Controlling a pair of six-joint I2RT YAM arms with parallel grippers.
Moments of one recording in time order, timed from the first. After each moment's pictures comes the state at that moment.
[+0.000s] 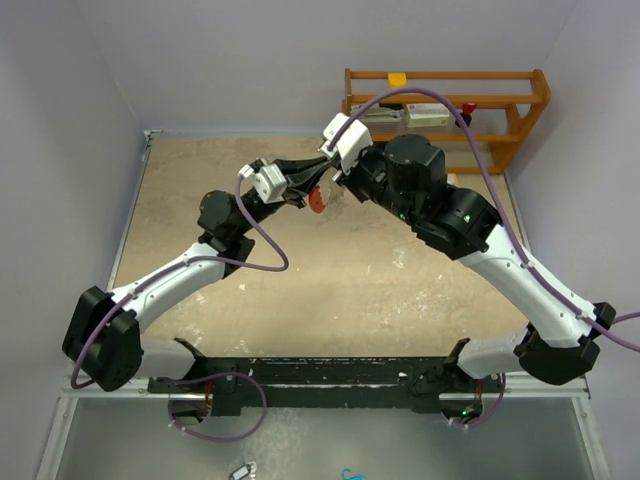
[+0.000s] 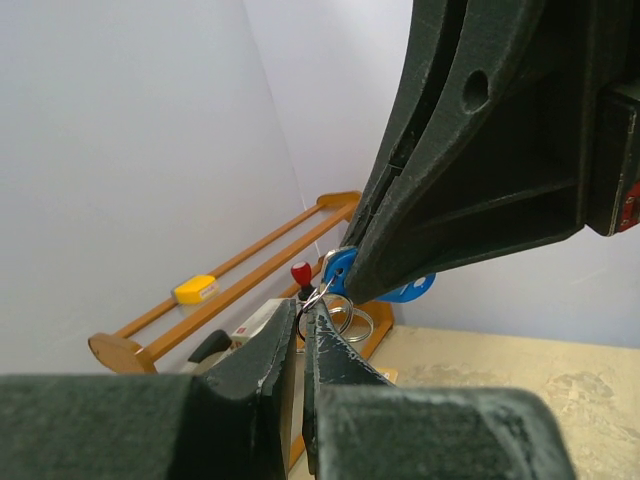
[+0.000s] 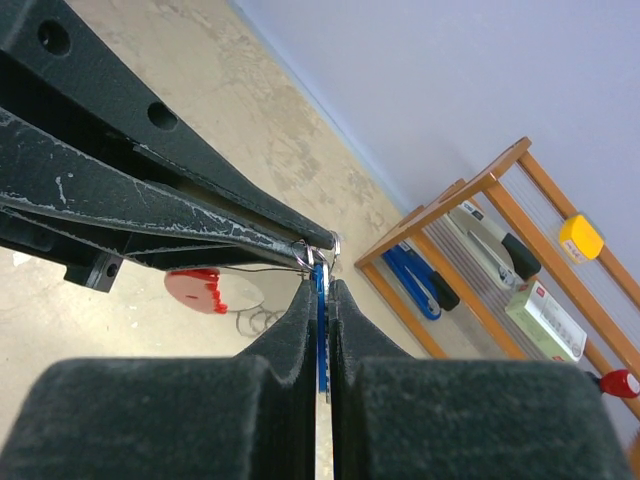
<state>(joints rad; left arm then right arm) -0.61 1.34 0.92 1.00 0.44 0.04 0.89 1.35 1.74 -0.61 0.23 -0.42</state>
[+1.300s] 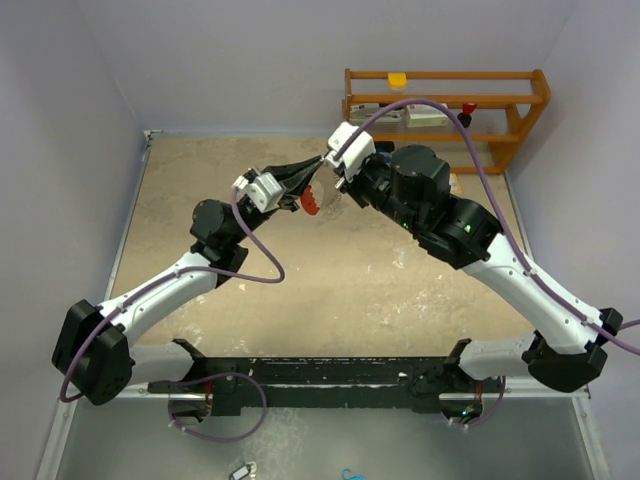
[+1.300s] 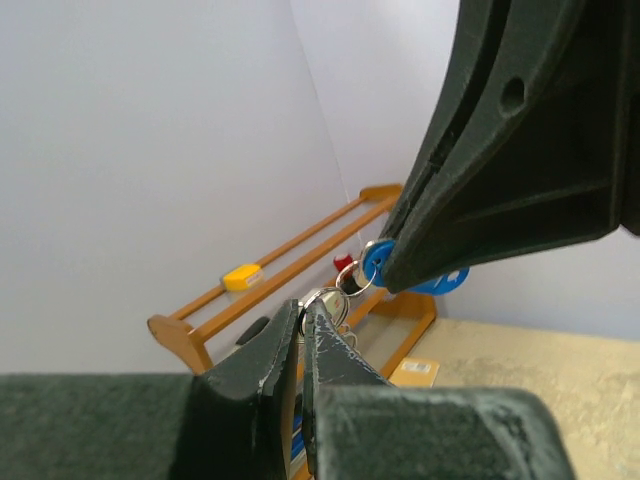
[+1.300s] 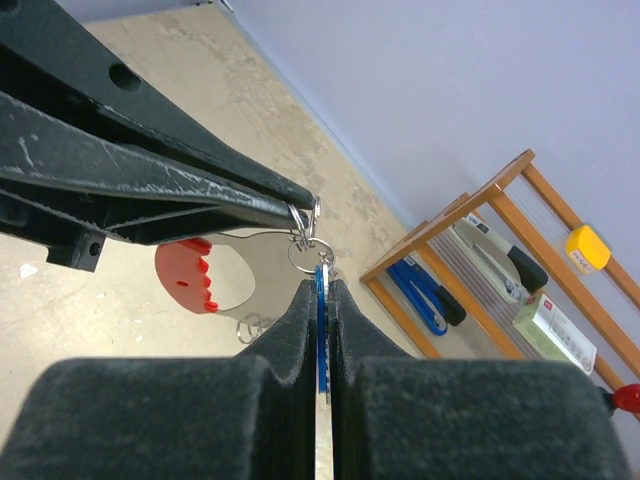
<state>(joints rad) -0.62 1.24 0.86 0.91 0.34 0.17 0.90 1.29 1.63 -0.51 0.22 -0.42</state>
